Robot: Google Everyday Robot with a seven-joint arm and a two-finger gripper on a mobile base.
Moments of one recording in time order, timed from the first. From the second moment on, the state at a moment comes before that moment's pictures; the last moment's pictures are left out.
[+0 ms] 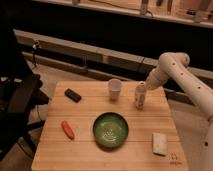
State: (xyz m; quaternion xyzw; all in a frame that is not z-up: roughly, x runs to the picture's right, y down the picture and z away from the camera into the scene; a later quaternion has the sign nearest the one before) arm 0.273 0.000 0.854 -0.21 -0.10 -0.03 0.97
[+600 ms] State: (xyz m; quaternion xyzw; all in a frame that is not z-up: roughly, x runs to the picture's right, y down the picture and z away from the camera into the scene) arm 0.260 0.000 0.856 -0.21 -0.11 -0.04 0.97
